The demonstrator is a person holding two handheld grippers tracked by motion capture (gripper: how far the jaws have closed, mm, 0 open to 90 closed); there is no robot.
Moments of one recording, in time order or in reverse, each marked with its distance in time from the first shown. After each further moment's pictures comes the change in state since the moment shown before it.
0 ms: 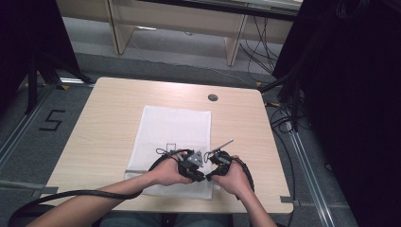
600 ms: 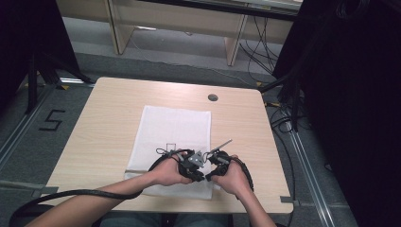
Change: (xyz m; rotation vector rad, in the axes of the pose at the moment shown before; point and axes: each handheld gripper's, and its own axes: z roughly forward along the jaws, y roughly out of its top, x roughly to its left) left arm -0.002 0.002 -0.004 0.029 0.019 0.007; right arm 0.002 0.001 0.001 0.011 -0.016 -0.015
